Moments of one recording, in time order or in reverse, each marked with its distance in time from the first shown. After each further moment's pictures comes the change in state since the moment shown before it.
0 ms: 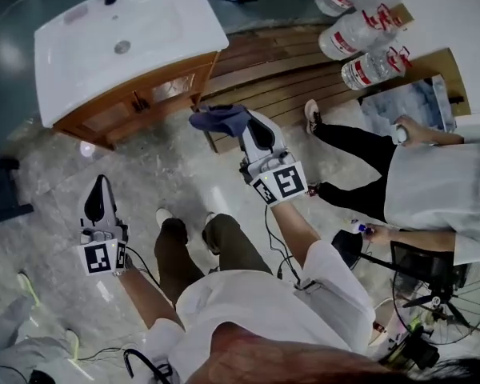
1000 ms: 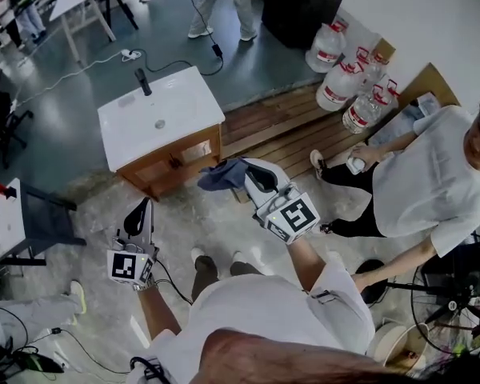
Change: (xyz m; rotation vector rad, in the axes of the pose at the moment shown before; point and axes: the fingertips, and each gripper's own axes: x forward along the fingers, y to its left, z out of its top) left arm -0.087 -0.142 0.292 0.133 -0.059 -0.215; right arm -0.133 0.076 0.305 -0.024 -0.049 0.202
